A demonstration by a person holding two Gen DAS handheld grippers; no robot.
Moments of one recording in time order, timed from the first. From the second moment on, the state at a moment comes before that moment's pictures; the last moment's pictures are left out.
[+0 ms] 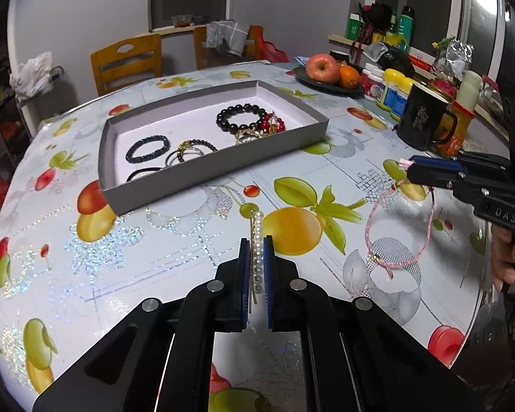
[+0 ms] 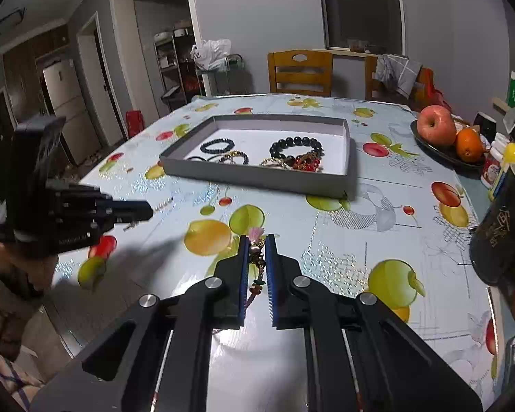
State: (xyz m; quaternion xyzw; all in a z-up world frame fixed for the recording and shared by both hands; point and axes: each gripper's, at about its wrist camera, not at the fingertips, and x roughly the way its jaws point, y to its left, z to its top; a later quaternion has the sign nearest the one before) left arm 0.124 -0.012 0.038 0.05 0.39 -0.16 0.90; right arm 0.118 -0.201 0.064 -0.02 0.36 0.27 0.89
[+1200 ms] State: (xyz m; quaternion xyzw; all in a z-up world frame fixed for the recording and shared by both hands) left arm 0.185 0.022 0.099 0.03 0.35 -0.13 0.93; right arm 0.196 -0.147 0.140 -0.05 0.29 0.29 0.91
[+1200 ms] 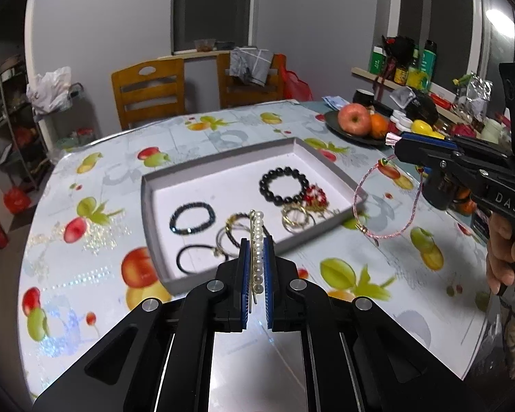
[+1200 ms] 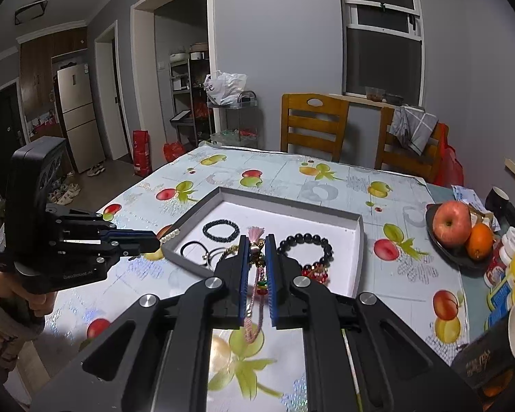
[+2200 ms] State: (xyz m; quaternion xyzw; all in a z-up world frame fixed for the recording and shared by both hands) left arm 0.318 0.062 0.040 -0.02 0.41 -0.08 0.91; right arm 0.349 -0.100 0.067 -0.01 0.37 0.26 0.89
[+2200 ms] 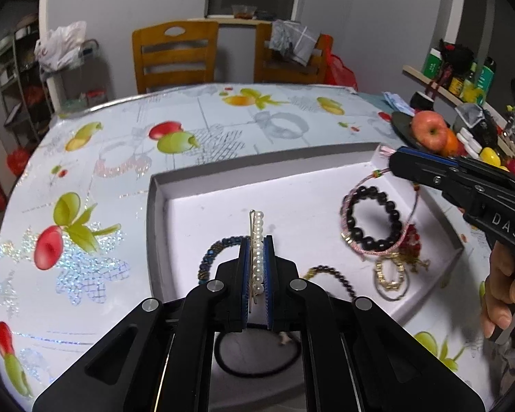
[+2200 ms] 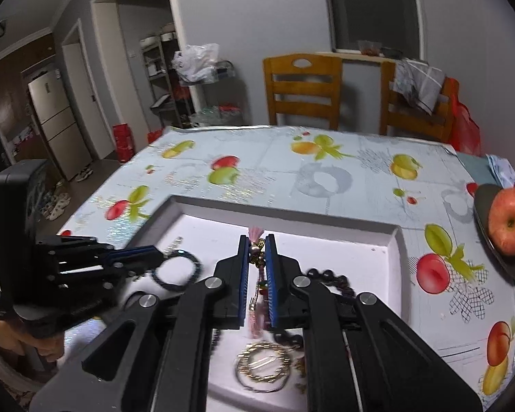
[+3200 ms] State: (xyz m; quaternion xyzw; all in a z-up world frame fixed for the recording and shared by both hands) left arm 0.299 0.062 0.035 -0.02 0.39 -0.06 0.92; right arm 0.343 -0.138 0.042 -0.02 0.37 0.21 0.91
